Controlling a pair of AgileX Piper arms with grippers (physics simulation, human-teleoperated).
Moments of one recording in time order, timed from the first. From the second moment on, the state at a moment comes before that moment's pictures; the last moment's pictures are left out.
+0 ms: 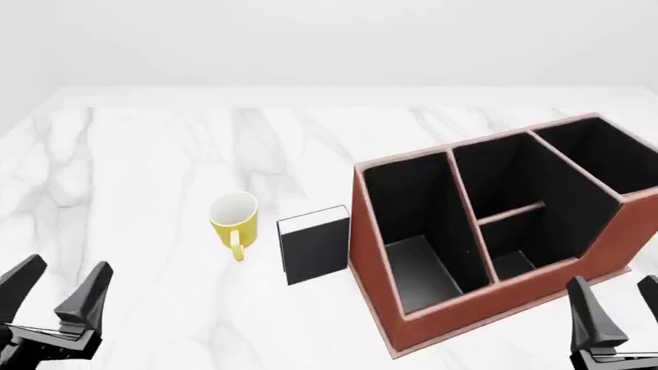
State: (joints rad) left arm -0.09 0.22 -0.09 -0.04 0.04; right arm 0.01 0.00 0.00 -0.01 -0.02
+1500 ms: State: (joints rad) left arm -0.61 1.40 -1.24 0.56 0.53; right arm 0.02 0.00 0.00 -0.01 0.00
